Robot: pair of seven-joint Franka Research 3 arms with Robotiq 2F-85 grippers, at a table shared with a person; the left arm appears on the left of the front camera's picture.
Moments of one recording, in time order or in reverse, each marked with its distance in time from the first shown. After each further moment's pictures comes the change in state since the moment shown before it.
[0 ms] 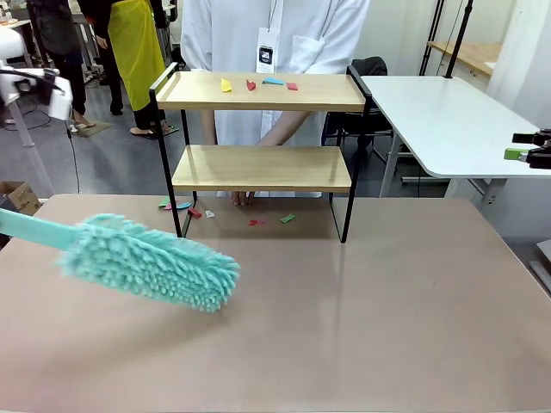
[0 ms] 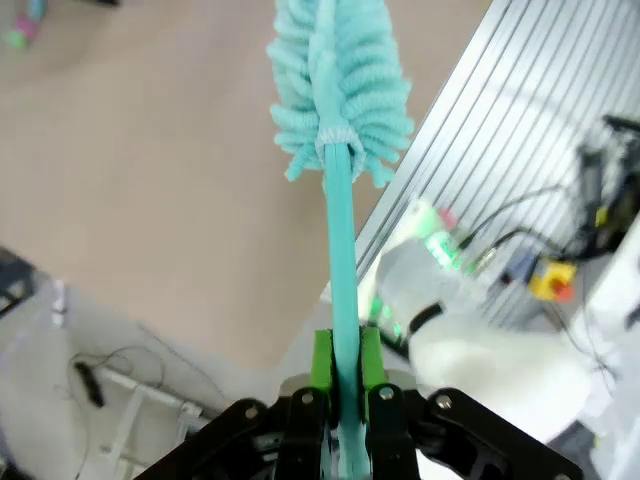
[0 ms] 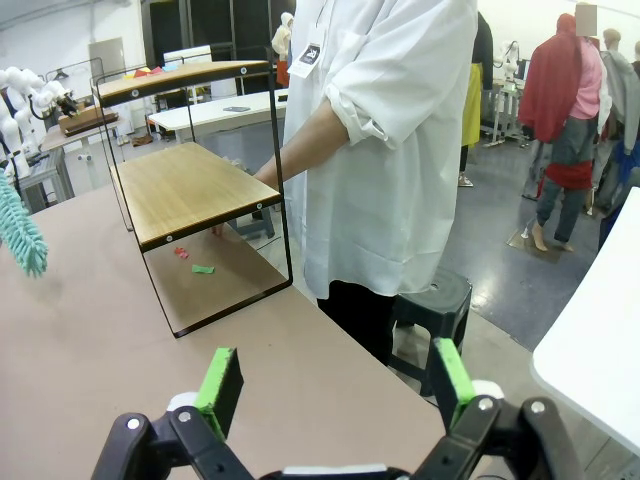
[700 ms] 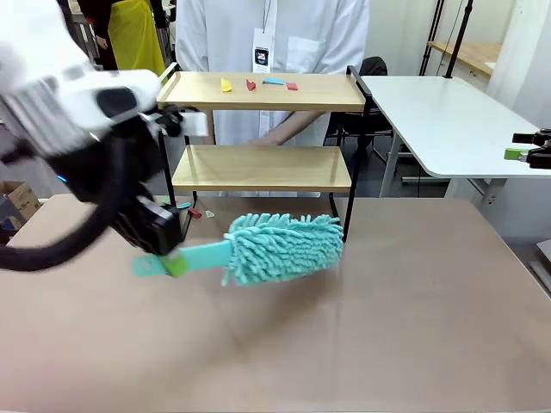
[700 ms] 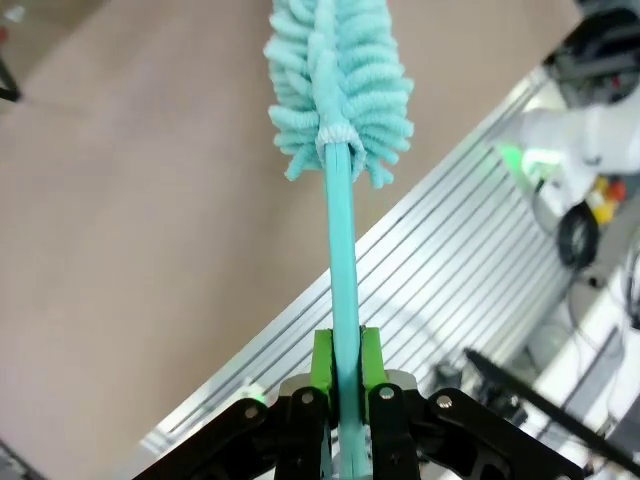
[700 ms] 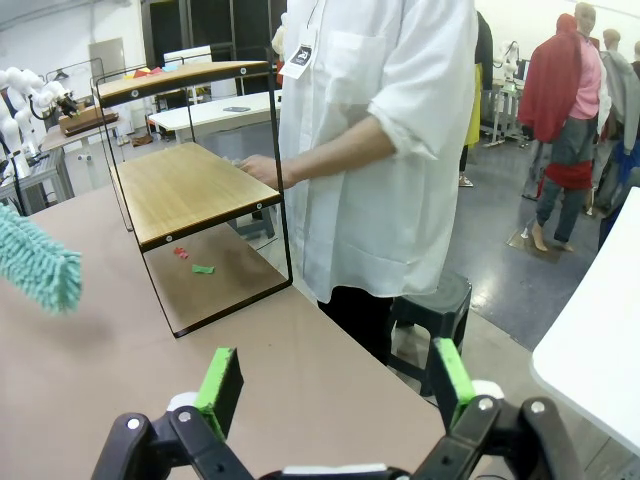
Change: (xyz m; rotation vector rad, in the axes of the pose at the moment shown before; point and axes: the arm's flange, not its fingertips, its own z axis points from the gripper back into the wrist) left arm 0.105 -0.087 -0.066 -0.192 -0.317 0.380; right arm 0.000 0.000 0.000 0.000 0.000 0.000
